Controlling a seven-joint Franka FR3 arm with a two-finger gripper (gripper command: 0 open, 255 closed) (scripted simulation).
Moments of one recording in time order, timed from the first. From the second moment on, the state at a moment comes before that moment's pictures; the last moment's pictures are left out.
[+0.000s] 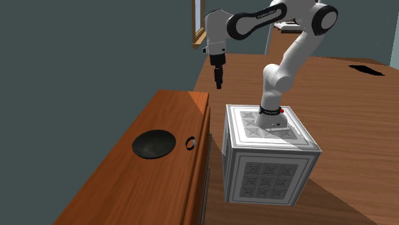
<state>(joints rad) 0.07 -0.54 0.21 -2.42 0.27 1.78 0.29</state>
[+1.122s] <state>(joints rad) 0.14 0.03 0.40 -2.15 0.27 2.18 0.52</state>
